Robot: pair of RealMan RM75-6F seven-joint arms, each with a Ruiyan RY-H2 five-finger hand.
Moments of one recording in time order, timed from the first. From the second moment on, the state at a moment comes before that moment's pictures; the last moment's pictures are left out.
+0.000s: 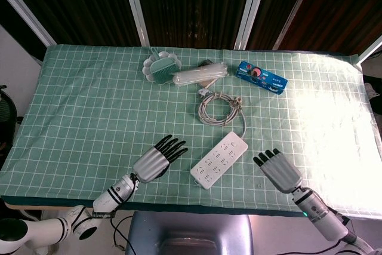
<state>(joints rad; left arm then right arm) -0.75 -1.74 0.00 -1.16 1.65 1.13 0.10 0.42 -1.29 -0.09 -1.47 -1.68 1.28 -0.52</state>
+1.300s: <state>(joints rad) -0.31 -1.37 0.05 -1.34 1.51 1.57 0.07 0.13 -1.15 -0.01 -1.71 -1.44 1.62 -0.41</state>
